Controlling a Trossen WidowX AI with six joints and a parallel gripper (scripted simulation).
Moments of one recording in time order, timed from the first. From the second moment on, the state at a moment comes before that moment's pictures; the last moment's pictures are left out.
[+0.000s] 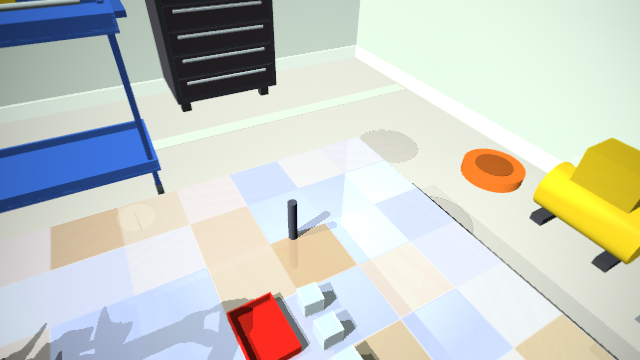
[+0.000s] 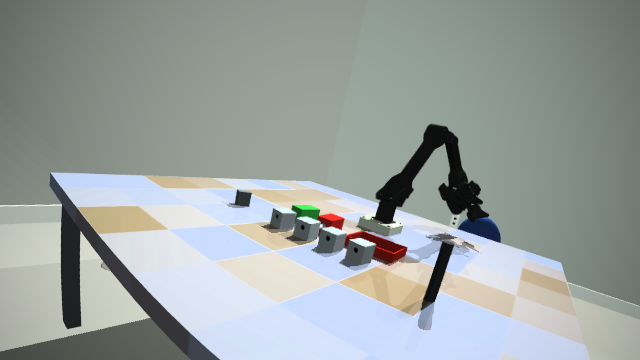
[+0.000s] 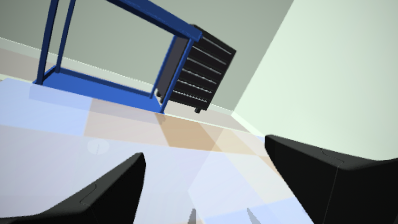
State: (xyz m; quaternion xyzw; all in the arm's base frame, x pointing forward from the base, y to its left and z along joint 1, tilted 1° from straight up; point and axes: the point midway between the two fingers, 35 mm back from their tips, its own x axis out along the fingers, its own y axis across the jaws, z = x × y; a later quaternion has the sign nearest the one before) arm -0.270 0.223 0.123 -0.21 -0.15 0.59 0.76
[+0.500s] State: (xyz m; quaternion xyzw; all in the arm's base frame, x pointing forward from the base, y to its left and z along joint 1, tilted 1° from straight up) arm -0.158 0.291 0.111 -0.23 0.01 0.42 0.88
